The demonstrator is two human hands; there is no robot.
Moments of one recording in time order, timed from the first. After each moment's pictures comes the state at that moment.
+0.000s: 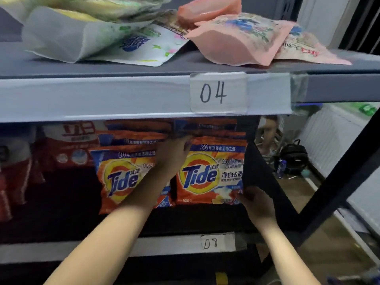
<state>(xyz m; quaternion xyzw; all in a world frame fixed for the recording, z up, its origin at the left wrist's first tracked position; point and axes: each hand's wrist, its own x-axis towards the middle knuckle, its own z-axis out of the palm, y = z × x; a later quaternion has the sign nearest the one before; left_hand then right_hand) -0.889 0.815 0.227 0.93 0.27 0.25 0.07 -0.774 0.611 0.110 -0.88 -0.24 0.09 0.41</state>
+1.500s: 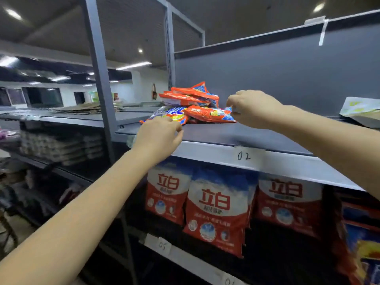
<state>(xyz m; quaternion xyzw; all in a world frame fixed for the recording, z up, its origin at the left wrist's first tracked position) -1.443 1.044 0.445 0.80 0.46 0.29 -0.26 -1.216 1.013 0.502 -0.64 -0.70 -0.29 0.11</state>
